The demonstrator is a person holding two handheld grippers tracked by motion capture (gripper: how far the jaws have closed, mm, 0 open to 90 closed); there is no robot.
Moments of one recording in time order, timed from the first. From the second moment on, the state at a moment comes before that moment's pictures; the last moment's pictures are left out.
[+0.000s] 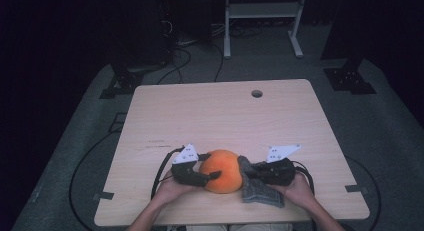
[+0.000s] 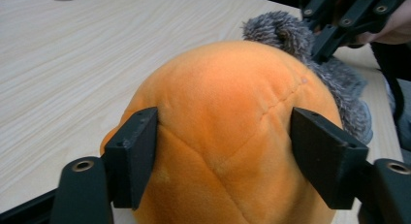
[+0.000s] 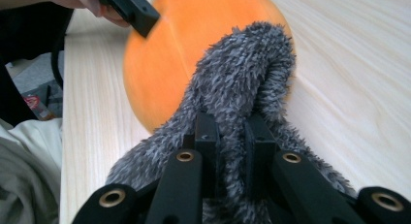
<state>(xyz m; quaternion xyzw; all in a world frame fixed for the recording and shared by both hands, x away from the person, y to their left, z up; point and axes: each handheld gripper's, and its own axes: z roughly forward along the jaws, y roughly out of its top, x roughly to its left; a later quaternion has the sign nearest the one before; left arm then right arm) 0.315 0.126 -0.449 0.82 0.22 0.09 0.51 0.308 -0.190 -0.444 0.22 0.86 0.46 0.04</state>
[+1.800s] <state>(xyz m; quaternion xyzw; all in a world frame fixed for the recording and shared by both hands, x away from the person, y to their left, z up) 0.303 0.120 -0.448 0.81 0.23 0.16 0.52 0.309 -0.190 -0.440 0.21 0.86 0.45 0.06</state>
